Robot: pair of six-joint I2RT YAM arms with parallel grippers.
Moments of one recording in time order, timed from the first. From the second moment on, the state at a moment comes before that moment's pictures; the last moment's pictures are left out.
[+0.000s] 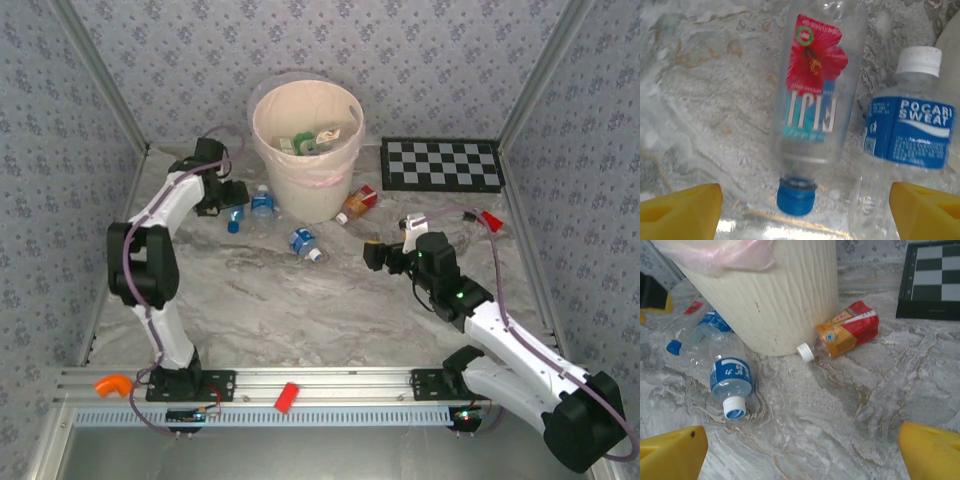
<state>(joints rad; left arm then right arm) -0.15 1.89 1.56 -0.80 -0.03 -0.38 0.54 0.87 0.53 -0.08 0.06 0.31</state>
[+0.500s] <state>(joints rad) -0.14 2.28 2.02 -0.98 -0.04 -0.32 0.48 0.81 0.36 0.04 0.06 0.37</state>
